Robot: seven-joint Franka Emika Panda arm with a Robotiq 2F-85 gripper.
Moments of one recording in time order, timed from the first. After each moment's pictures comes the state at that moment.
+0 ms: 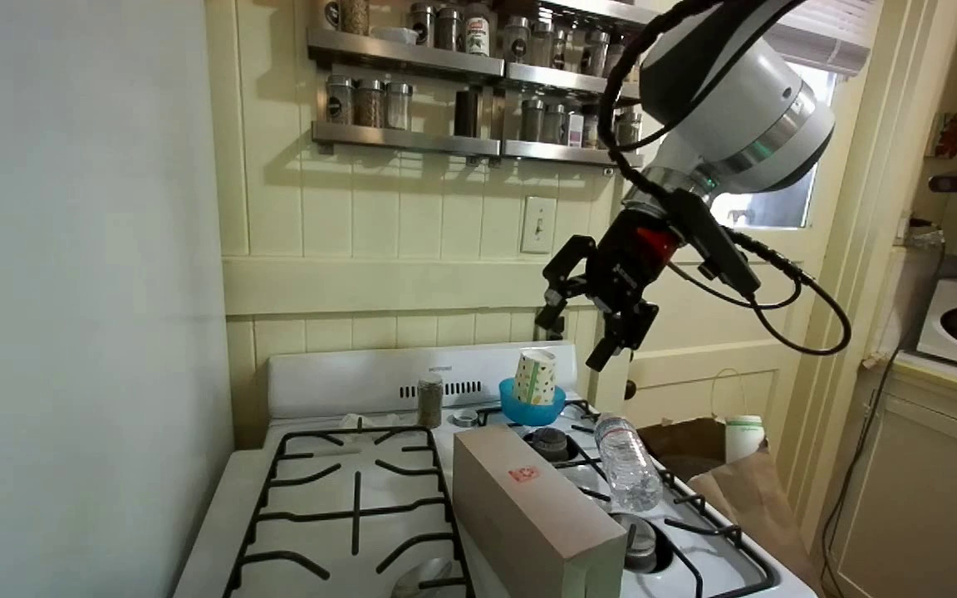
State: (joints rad) arm 0.10 -0.33 -0.11 -2.49 0.69 2.07 -0.32
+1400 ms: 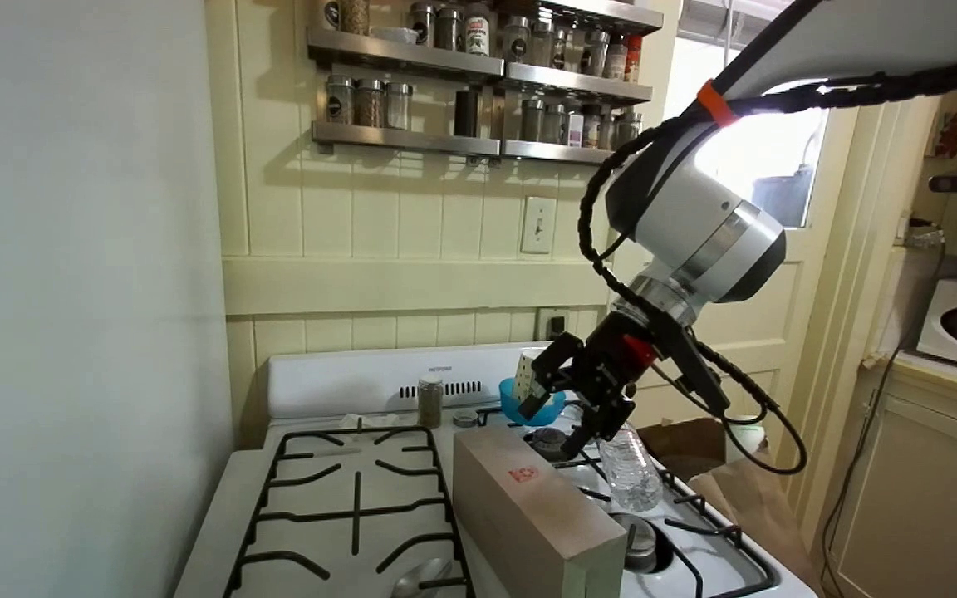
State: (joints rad) arm 0.08 -0.08 -0.09 -2.56 1.03 2.23 -0.73
